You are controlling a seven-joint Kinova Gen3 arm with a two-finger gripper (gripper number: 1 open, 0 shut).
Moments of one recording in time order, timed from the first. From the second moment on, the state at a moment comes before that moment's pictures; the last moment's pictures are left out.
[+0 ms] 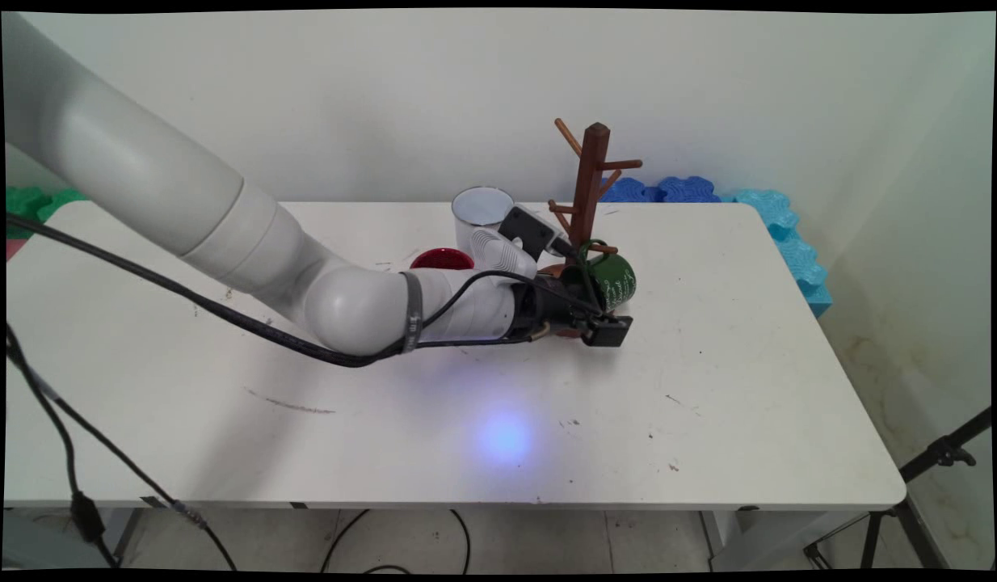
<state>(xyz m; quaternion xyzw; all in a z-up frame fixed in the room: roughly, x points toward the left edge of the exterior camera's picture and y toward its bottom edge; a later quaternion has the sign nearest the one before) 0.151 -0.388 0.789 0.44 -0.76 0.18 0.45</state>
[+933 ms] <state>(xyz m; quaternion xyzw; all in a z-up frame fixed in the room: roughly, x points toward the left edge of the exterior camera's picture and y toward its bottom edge) 0.138 -0.401 0.764 0.45 -0.73 0.18 0.48</state>
